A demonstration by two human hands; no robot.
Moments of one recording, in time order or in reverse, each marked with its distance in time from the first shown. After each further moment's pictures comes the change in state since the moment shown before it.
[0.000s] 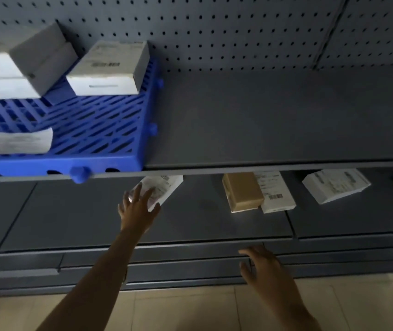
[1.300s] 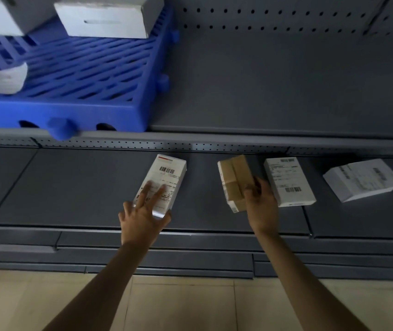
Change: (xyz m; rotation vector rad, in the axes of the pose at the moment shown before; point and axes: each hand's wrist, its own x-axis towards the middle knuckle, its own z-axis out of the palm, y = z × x) left_hand -0.061 -0.006 0.039 0.025 0.216 0.069; right_hand 0.139 -0.022 0.015 0.642 0.421 0.103
